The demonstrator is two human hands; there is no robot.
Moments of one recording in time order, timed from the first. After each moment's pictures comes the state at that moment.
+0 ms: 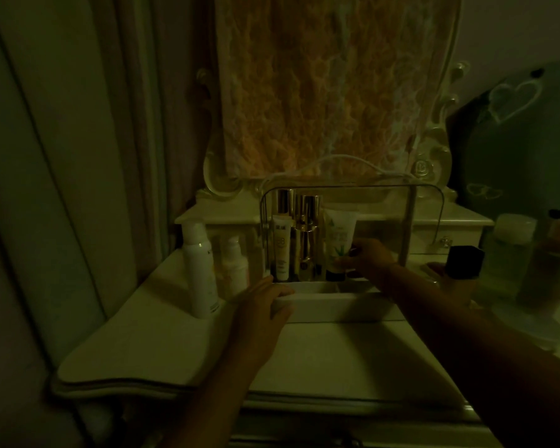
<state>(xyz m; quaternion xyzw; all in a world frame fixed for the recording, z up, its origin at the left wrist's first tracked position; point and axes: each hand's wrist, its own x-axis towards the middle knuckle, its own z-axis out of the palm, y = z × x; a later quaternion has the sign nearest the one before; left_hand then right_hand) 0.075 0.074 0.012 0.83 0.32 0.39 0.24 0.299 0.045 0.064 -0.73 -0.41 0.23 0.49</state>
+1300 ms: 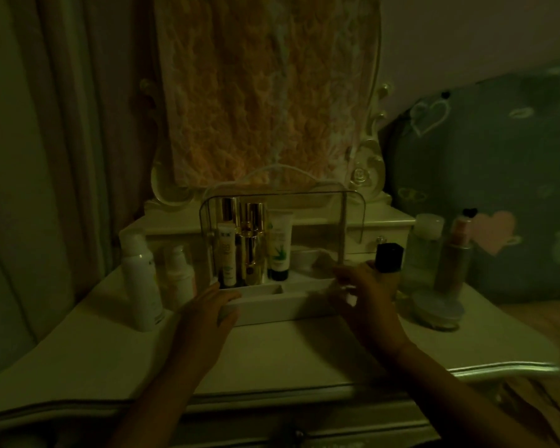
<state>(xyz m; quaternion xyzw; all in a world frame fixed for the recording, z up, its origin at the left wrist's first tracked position) 0.075 0.070 0.011 0.85 0.33 0.37 0.18 0.275 -0.088 0.034 -0.71 -0.52 -0.09 0.48</state>
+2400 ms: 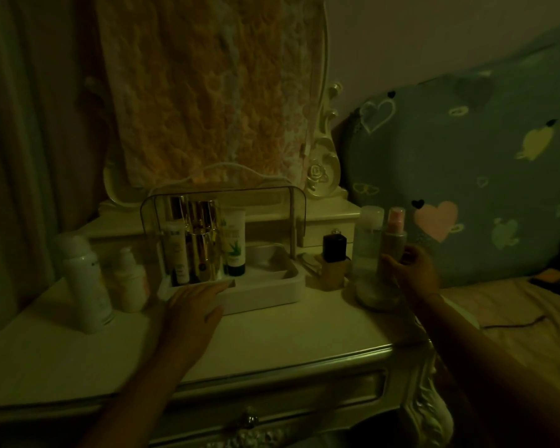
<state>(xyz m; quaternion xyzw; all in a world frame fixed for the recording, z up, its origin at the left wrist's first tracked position) 0.118 0.041 0.009 0.88 0.29 0.36 0.10 0.414 -0.167 0.044 -0.74 -0.21 0.02 0.64</state>
